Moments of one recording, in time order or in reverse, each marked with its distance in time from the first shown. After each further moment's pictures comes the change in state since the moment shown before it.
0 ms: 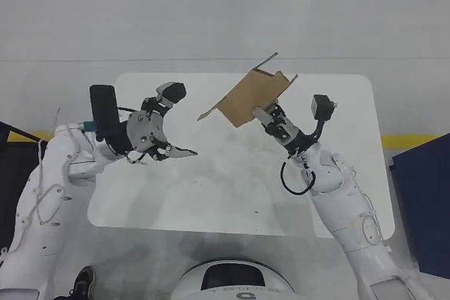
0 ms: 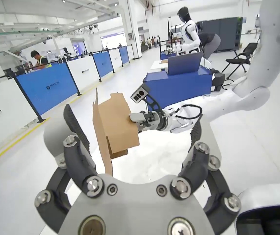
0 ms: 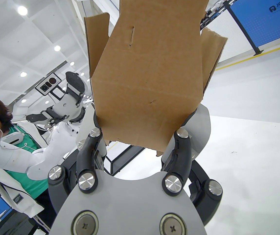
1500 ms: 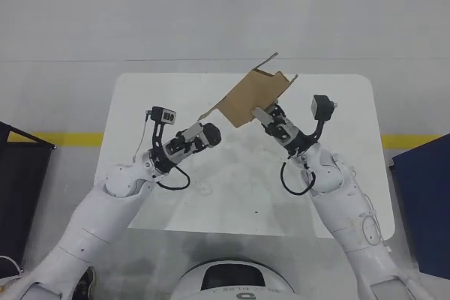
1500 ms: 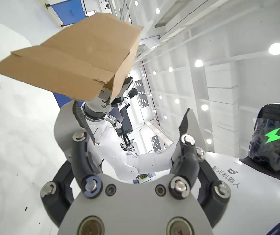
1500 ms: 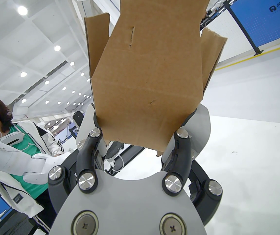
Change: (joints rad) left arm 0.001 -0.069 0.366 0.281 -1.689 0.384 -0.851; right arm 0.000 0.000 0.000 0.000 0.000 0.000 0.000
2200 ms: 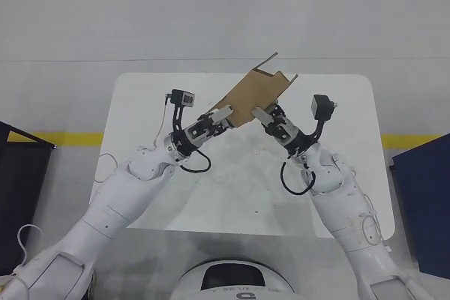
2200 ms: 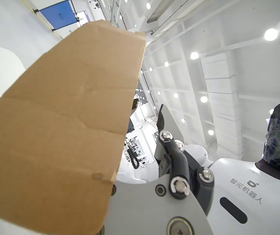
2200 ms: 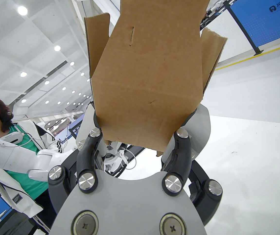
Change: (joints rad) left arm -0.189 -0.111 0.127 0.151 0.089 -0.106 0.106; right arm 0.000 0.000 0.000 0.000 0.000 0.000 0.000
